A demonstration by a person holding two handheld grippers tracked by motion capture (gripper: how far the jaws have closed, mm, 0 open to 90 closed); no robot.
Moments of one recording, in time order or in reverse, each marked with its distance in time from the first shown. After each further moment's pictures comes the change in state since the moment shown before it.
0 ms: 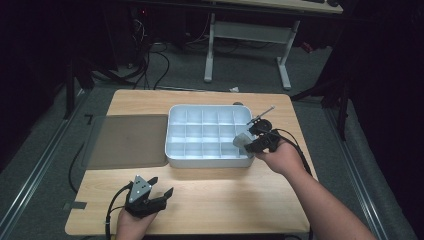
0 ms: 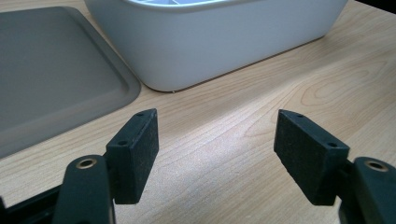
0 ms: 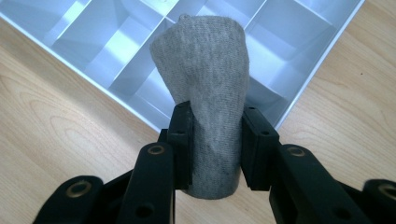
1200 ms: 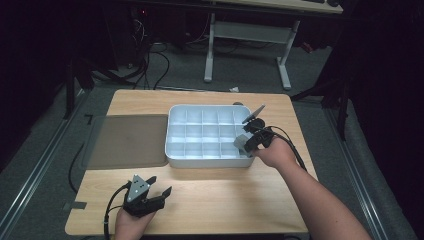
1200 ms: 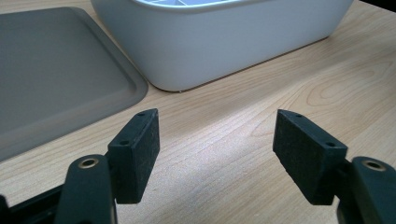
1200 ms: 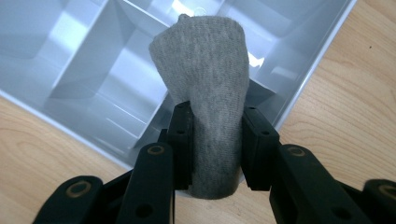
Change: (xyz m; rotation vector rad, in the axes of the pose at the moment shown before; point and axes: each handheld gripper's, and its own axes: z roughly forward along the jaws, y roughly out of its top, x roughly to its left) left arm 0.004 0.000 -0.001 -0.001 0.011 -0.003; right arm -0.011 0.014 0.039 0.143 -0.047 0.067
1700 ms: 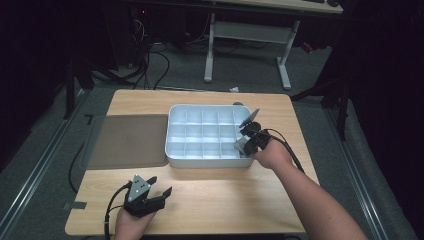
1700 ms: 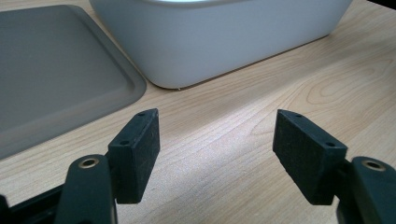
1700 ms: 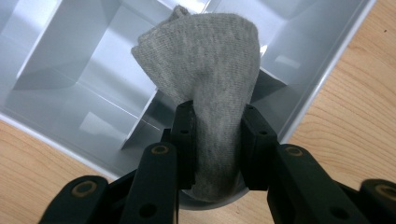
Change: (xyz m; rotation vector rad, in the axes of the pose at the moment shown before) left arm 0.000 0.000 0.001 0.008 -0.005 0.005; right arm 0.005 0.002 0.017 0.071 -0.033 -0.018
